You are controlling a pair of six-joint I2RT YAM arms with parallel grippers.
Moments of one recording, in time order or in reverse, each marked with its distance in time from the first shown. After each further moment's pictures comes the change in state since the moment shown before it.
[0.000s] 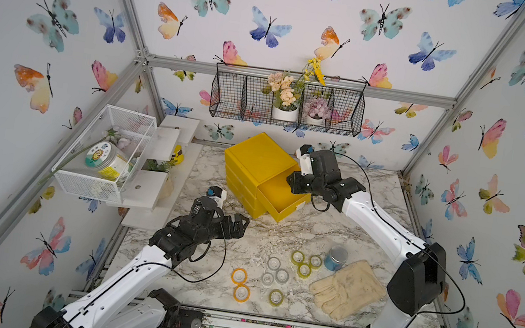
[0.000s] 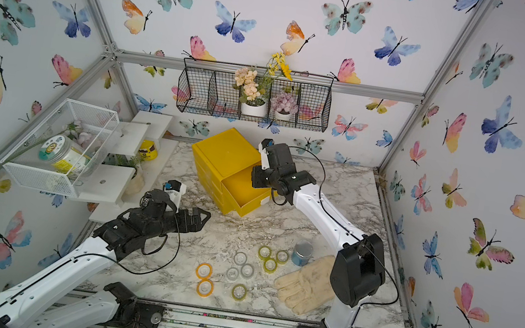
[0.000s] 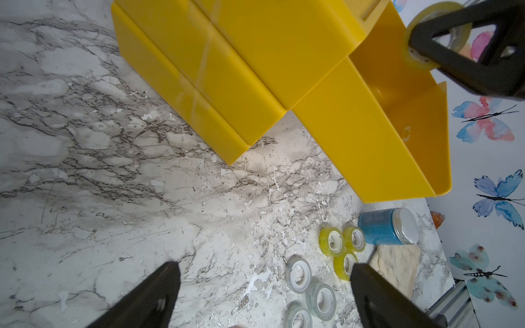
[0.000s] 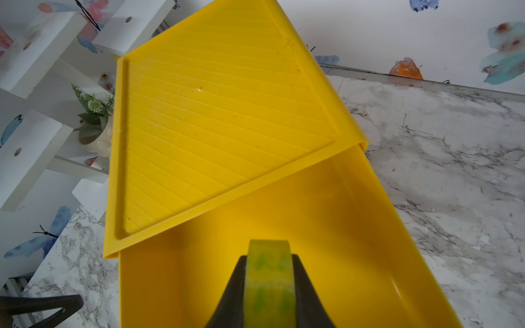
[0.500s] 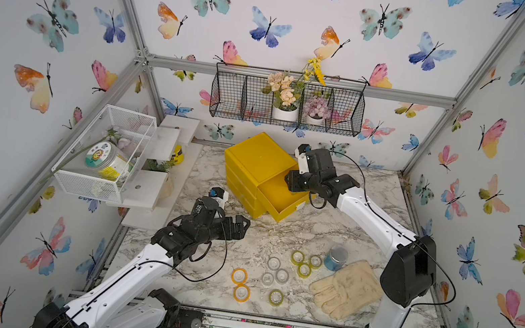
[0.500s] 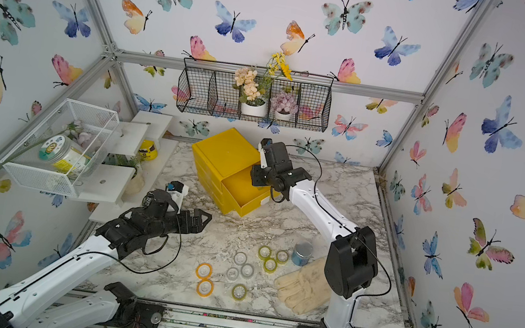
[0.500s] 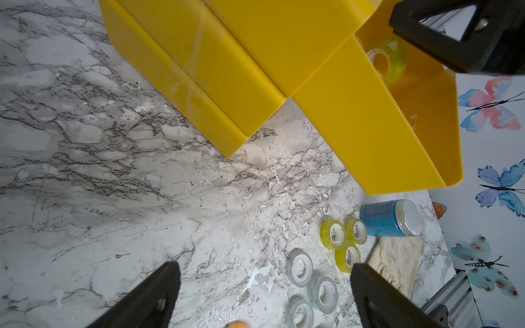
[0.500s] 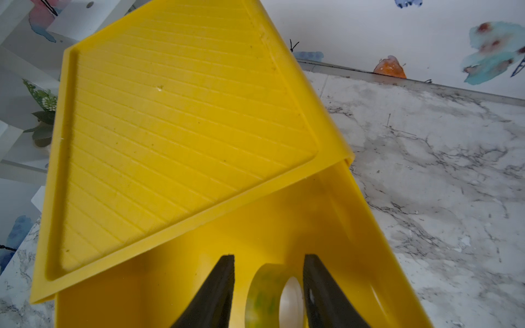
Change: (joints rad) left arm -0.002 0.013 0.000 -0.004 0.021 0.013; right arm 0.000 0.054 0.042 -0.012 0.045 -0.016
